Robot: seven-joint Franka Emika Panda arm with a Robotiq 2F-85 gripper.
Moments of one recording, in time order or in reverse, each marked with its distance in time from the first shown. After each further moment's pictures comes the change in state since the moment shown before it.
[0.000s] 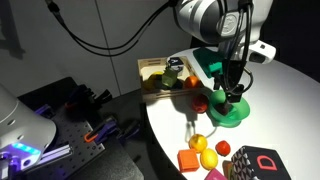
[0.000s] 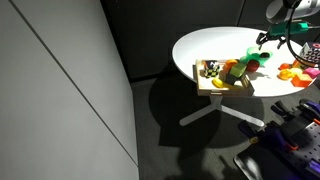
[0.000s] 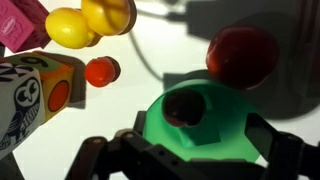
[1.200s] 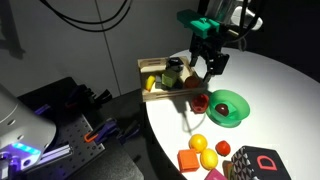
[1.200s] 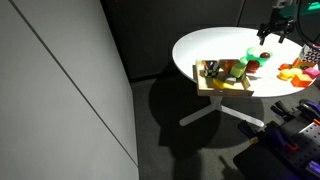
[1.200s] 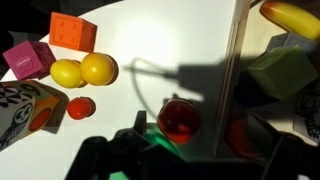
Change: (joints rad) arm -0.009 -0.231 0.098 -0.051 0.009 -0.395 -0.198
